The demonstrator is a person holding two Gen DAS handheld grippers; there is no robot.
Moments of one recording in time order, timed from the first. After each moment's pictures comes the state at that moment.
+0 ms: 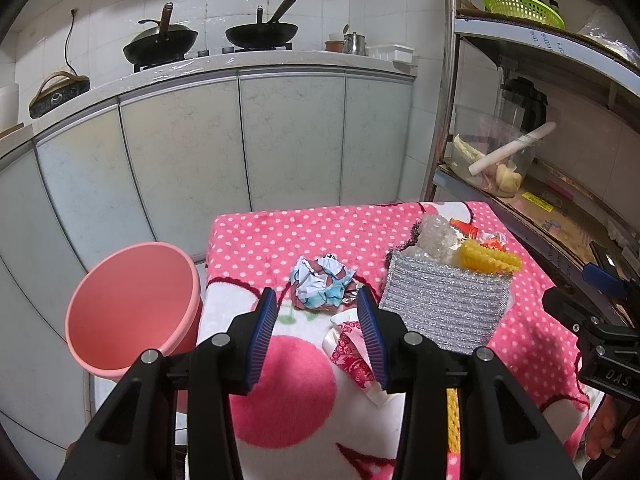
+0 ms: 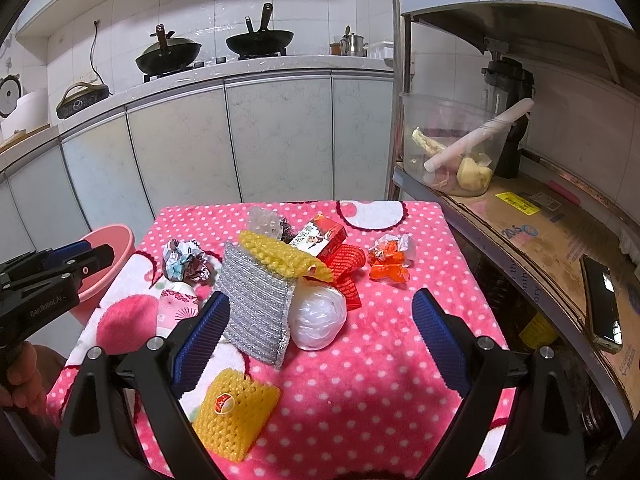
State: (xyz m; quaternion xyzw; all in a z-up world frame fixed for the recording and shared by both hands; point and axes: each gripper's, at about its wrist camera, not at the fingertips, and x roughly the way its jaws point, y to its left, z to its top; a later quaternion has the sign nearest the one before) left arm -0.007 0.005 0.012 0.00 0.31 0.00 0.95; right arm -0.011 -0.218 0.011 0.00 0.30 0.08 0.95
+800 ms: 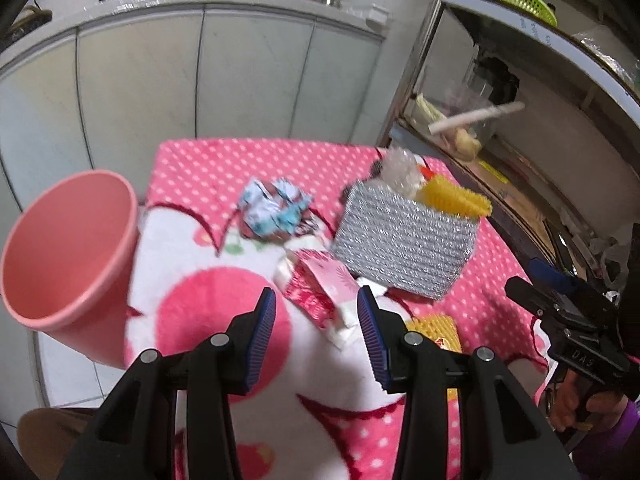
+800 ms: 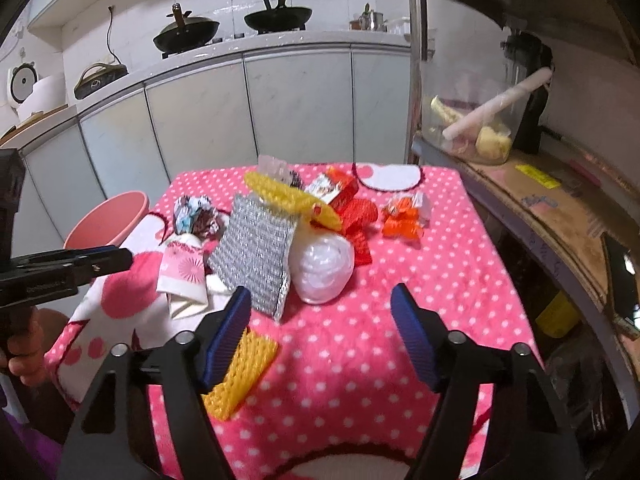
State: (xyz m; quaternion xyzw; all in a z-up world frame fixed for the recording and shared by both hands) left arm -0.001 0.012 -0.035 -0.08 0.40 -0.10 0.91; right arm -0.020 -0.236 -0.024 0.00 0.33 0.13 0.93
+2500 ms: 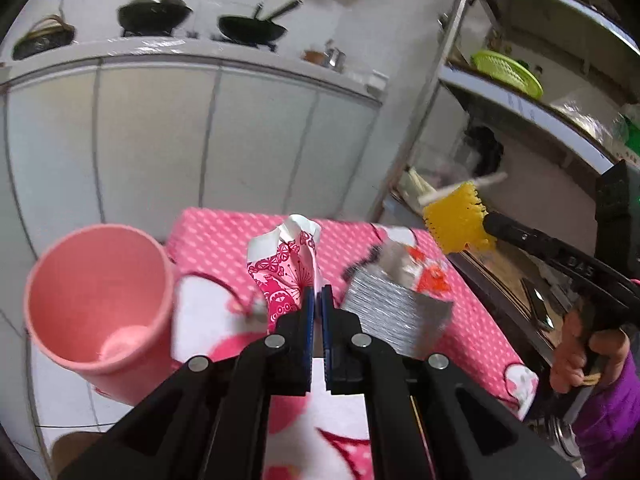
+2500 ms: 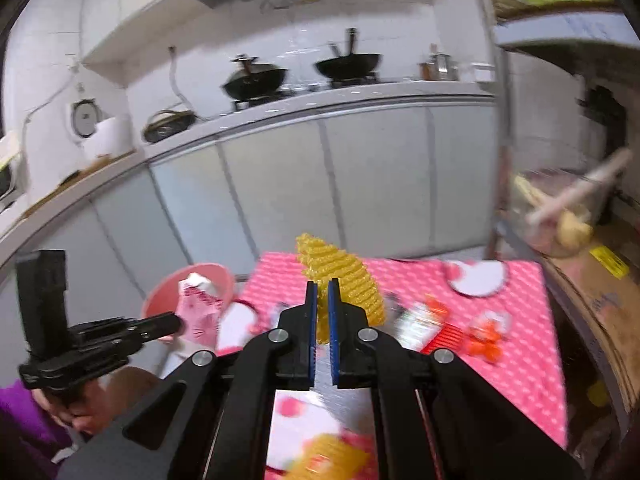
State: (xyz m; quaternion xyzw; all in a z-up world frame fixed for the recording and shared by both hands) left arm -0.028 0.068 0.027 -0.12 0.29 -0.10 0.94; right arm 0.022 -0.181 0.076 0.04 0.26 0.28 0.92
